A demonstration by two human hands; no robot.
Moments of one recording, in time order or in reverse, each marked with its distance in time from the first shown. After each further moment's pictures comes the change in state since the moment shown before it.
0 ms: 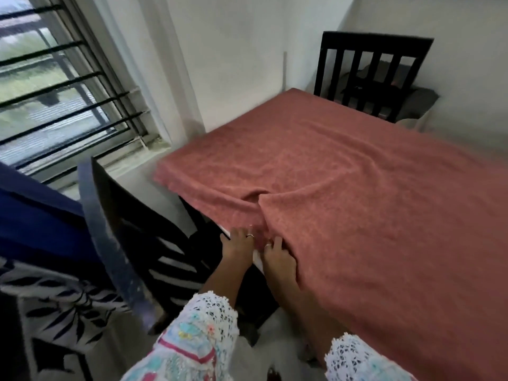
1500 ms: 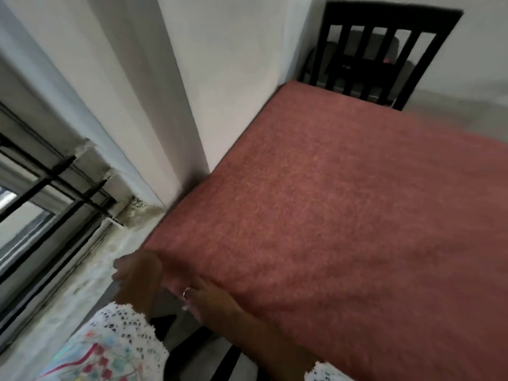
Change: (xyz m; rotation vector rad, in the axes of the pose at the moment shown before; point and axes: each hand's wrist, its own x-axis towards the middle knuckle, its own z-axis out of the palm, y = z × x) left_hand 0.399 -0.333 -0.060 -0.823 0.116 -1.044; right_hand 0.284 -0.275 0.079 0.287 0.179 -0.360
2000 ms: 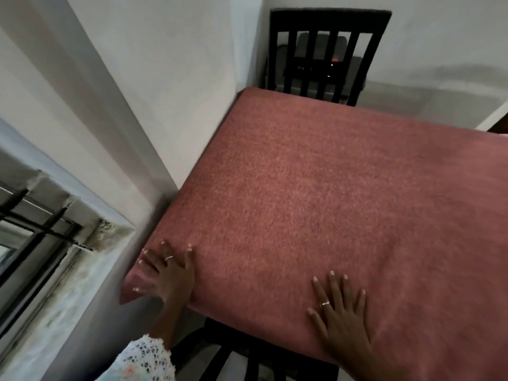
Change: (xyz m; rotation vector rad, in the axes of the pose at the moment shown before) left_hand -0.109 -0.041 0.039 0.466 -0.194 0.837; right_hand -0.226 0.108 -0.112 -0.494 -0.021 0.841
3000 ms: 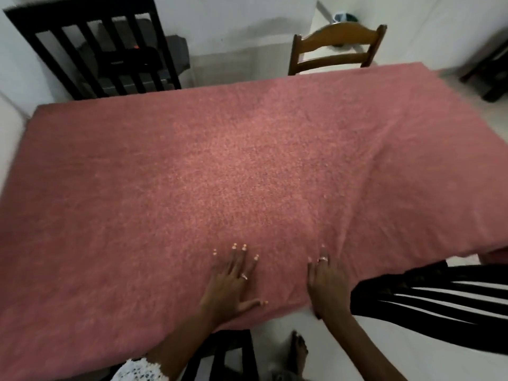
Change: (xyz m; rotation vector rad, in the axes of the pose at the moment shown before) left_hand -0.288 0.177 0.129 0.548 -0.257 1.673; right_hand -0.130 0.196 -0.071 0.221 0.055 0.785
